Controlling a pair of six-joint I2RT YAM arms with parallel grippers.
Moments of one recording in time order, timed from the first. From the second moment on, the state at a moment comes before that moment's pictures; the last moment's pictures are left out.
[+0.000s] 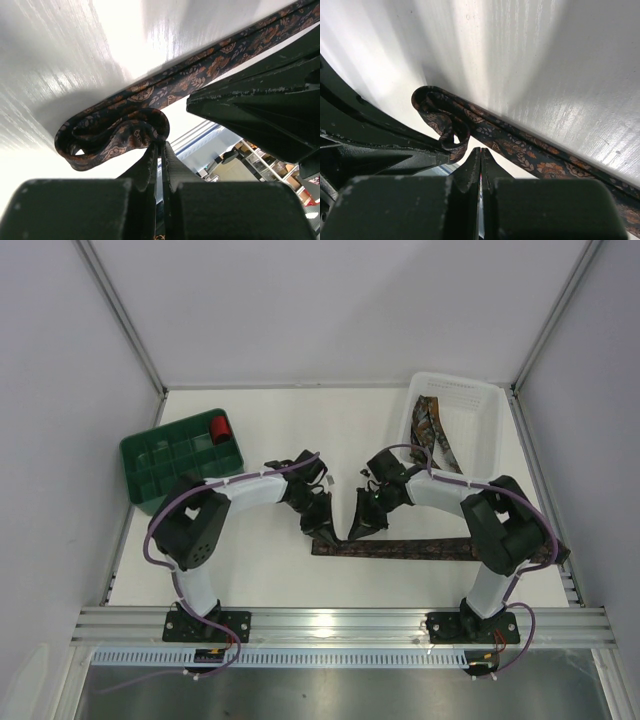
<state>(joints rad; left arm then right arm) -0.66 1.82 1.12 -0.60 0.60 -0.72 0.59 1.75 1.02 -0.46 -0.55 0.67</state>
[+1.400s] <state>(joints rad) -0.65 1.72 1.11 -0.59 0.55 -0.67 0.58 1.74 1.04 -0.49 -0.60 0.70</state>
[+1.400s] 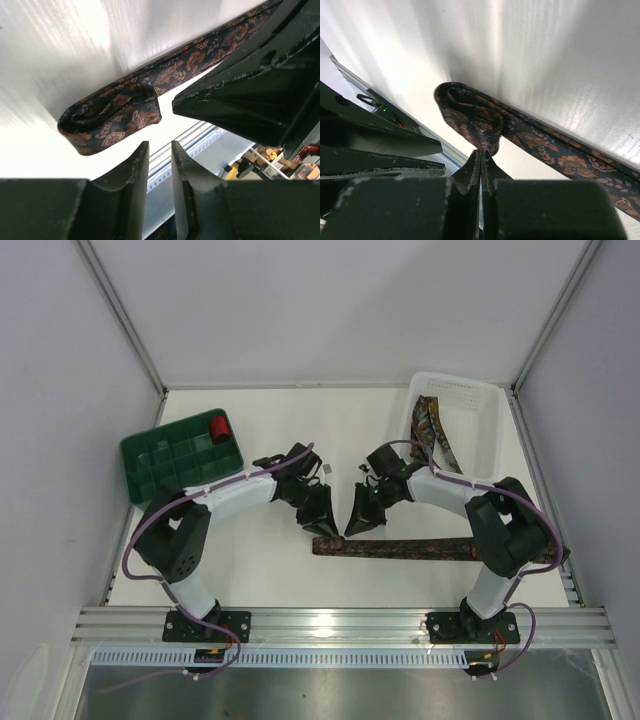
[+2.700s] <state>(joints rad) -0.54 1.58 0.94 -0.58 0.58 -0.62 0.65 1.83 1.04 -0.49 -0.58 0.65</state>
